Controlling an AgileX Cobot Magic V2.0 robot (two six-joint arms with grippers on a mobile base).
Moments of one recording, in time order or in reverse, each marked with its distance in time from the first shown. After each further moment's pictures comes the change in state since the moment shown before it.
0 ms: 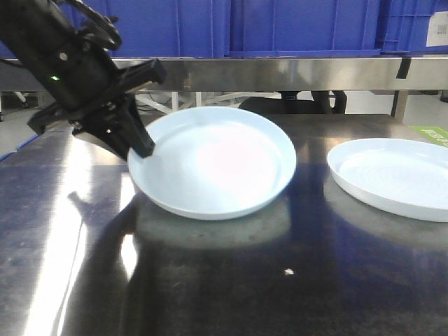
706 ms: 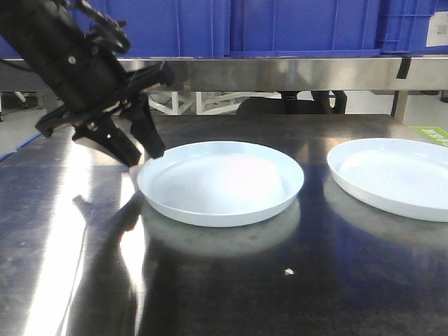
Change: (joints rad) left arm -0.012 -0.028 0.000 -0.011 -0.002 0.000; right arm 0.000 0.000 0.000 0.000 0.000 0.000
